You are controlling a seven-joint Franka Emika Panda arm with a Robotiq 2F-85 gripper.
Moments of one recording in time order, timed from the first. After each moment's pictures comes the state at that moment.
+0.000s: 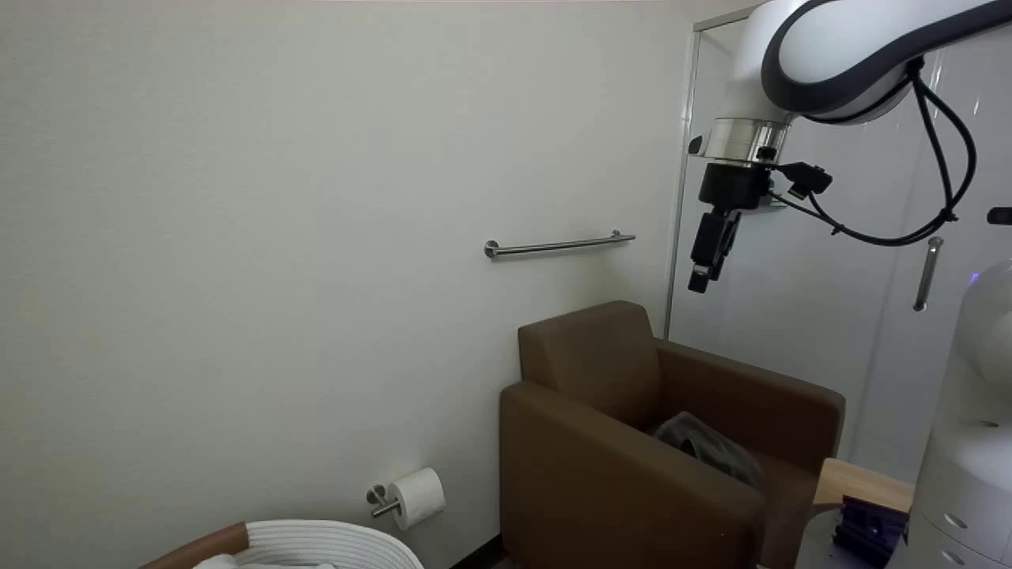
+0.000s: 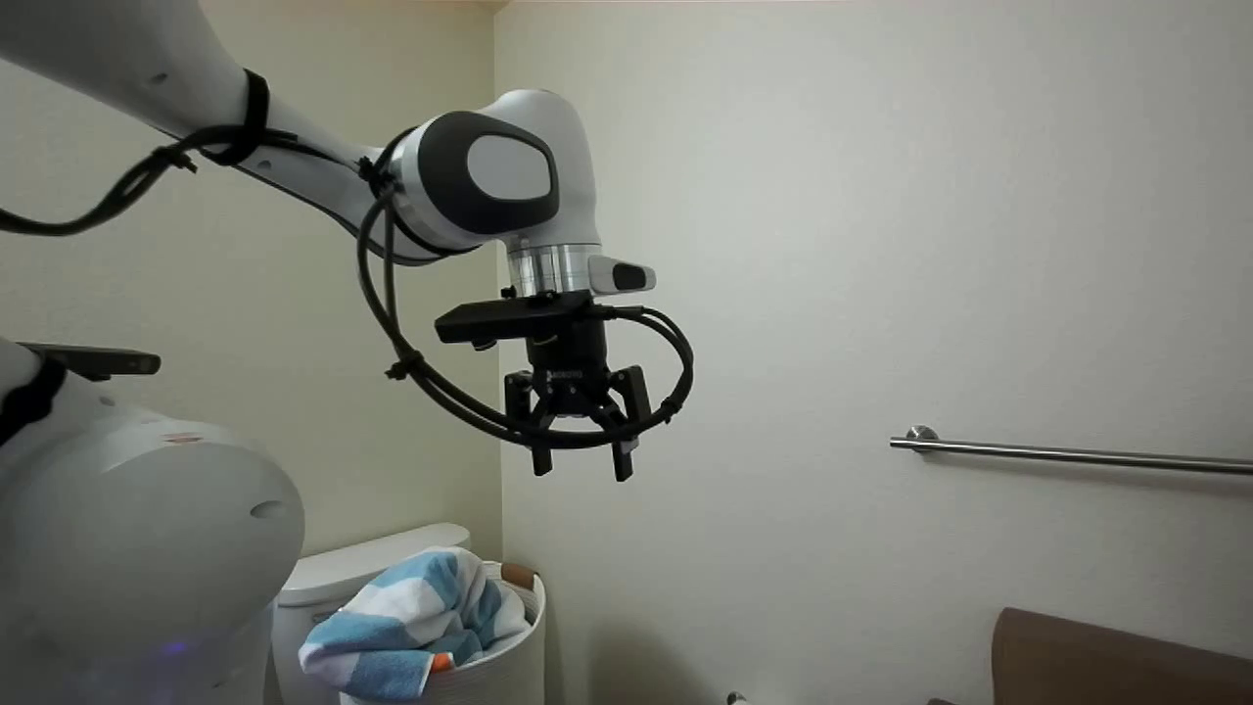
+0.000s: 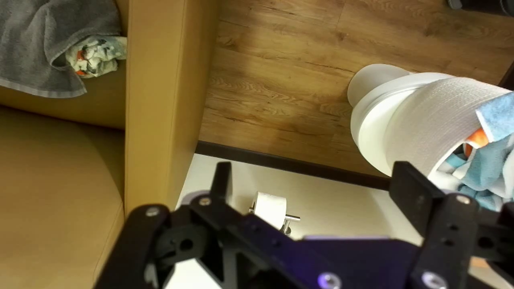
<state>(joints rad) -0.09 -0.97 -0.20 -2.79 -0.14 1.98 -0.25</state>
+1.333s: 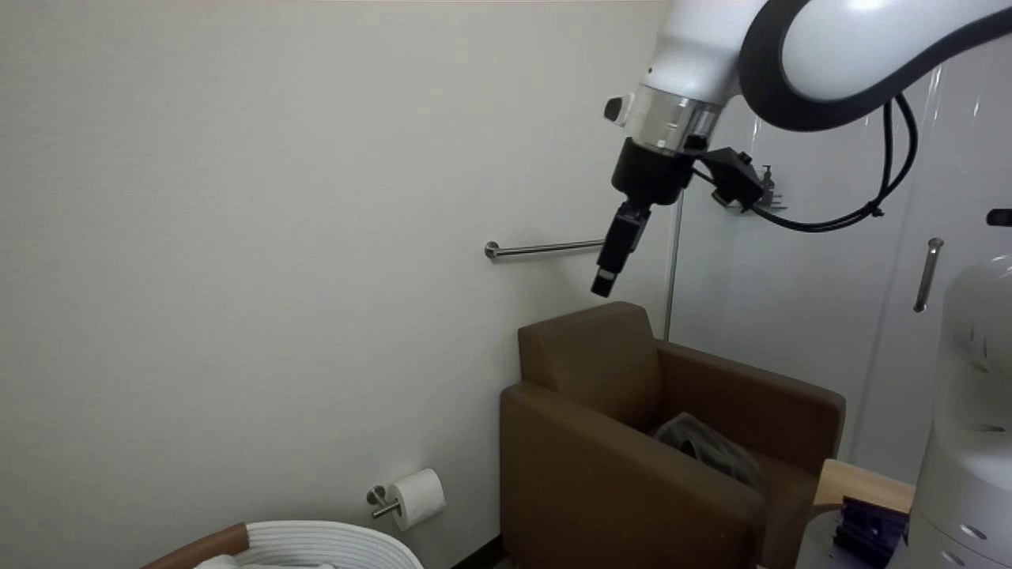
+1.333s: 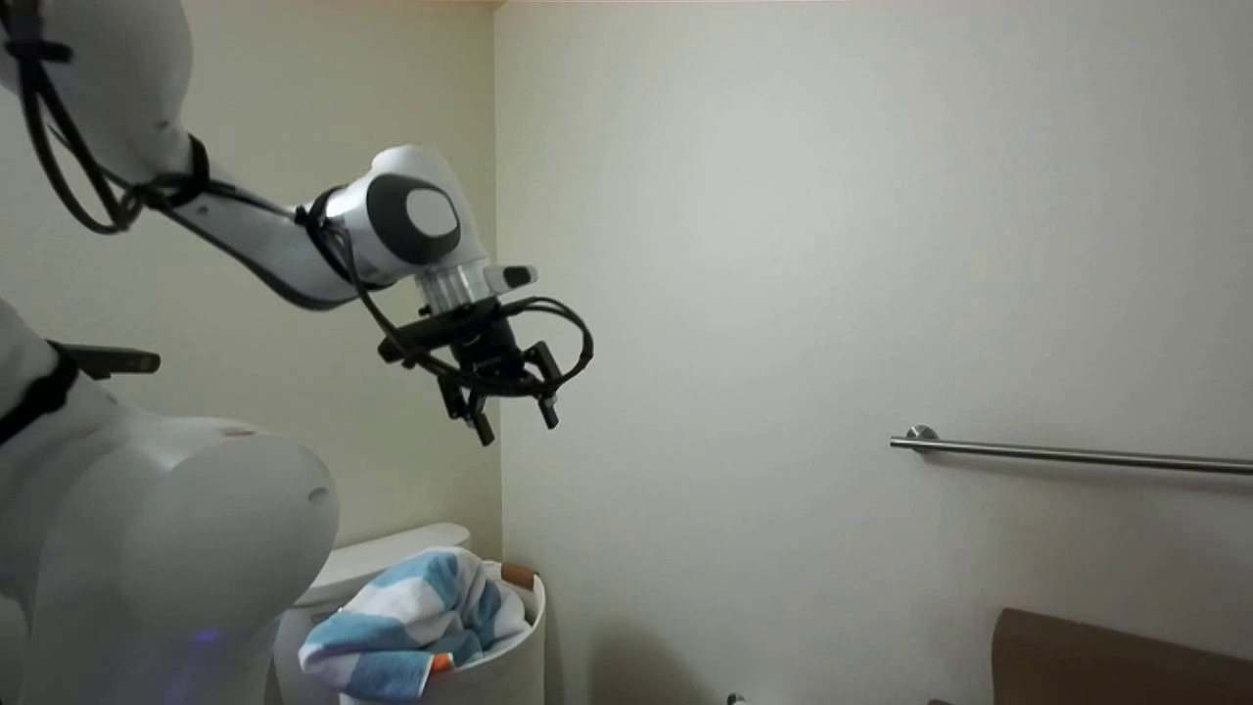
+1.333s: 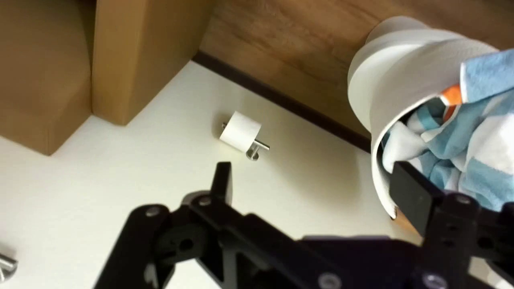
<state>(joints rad) 0.12 -0.87 0.17 -2.77 -0.10 2.26 -0.02</state>
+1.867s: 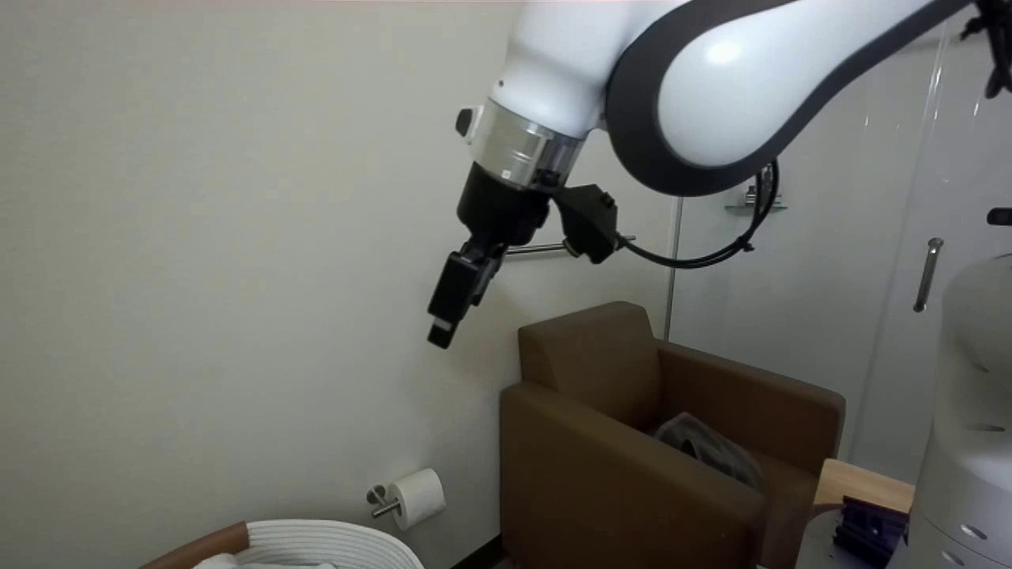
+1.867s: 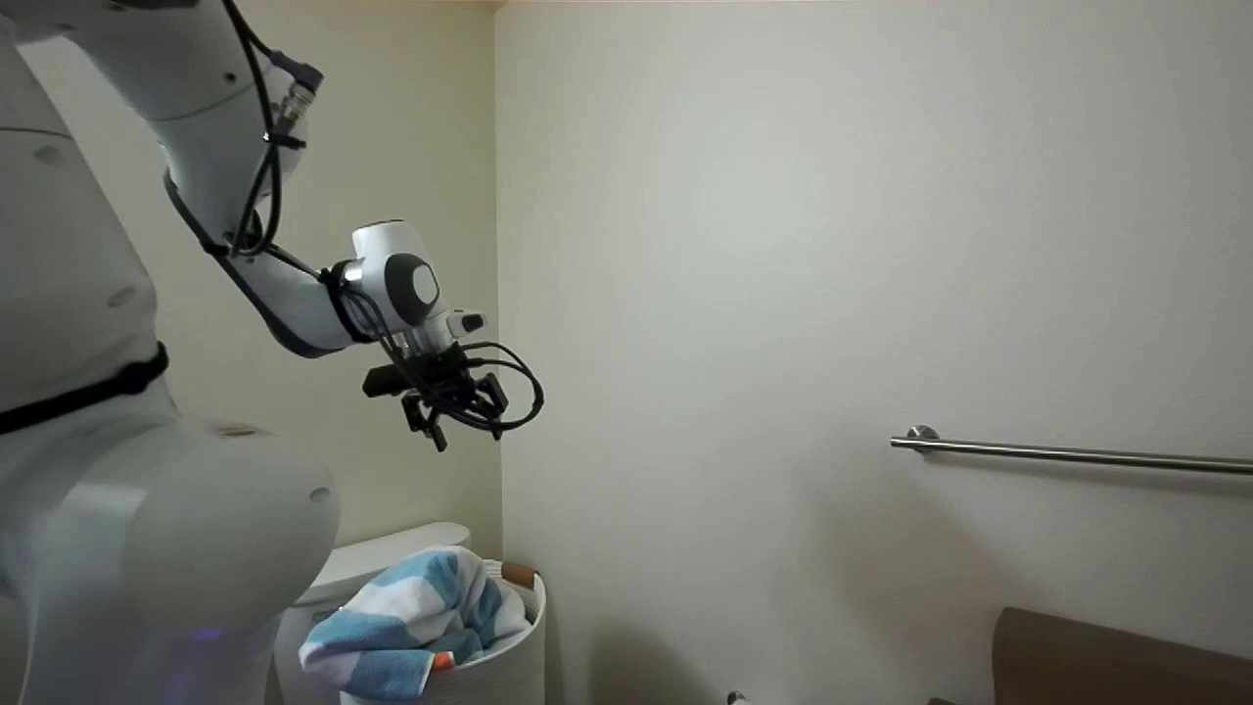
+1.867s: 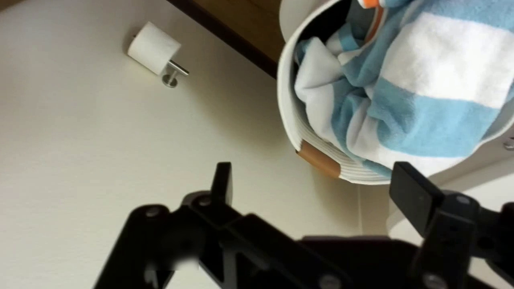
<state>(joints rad) 0.13 -0.41 0.45 -2.53 -0.06 2.59 0.13</state>
